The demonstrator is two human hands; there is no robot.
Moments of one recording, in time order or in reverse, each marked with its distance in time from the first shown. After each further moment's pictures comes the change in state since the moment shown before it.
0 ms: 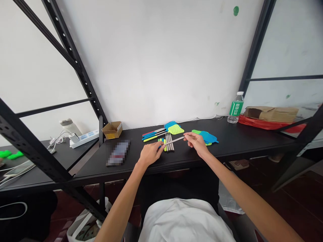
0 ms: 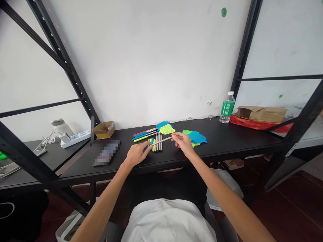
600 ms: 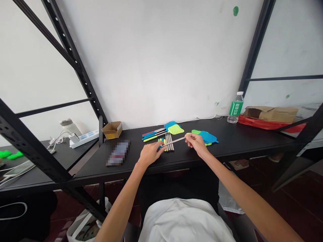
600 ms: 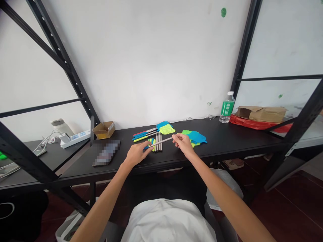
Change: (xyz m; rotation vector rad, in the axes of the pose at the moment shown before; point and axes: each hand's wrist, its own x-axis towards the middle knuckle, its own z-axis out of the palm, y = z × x) left_hand 0.000 -0.002 0.002 0.005 0.024 -0.004; right_hand -0.002 -0.001 0.001 -0.042 -0.010 -0.023
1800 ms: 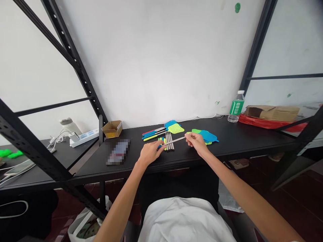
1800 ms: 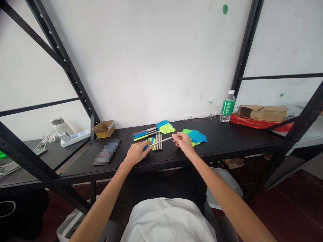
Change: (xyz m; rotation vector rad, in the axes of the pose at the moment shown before) left_hand 0.000 -0.001 0.001 0.000 0.017 0.024; right_hand 0.000 0.000 0.000 -0.008 -0.002 0.006
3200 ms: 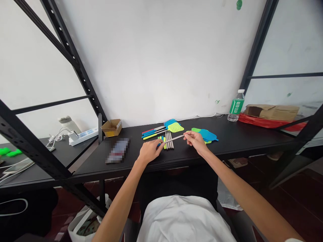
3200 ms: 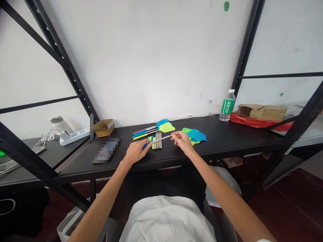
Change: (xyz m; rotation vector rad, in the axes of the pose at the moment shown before) left_hand 0.001 0.001 0.001 -0.004 0.012 -0.038; right_hand 0.005 0.009 -0.003 0.026 -0.029 0.026
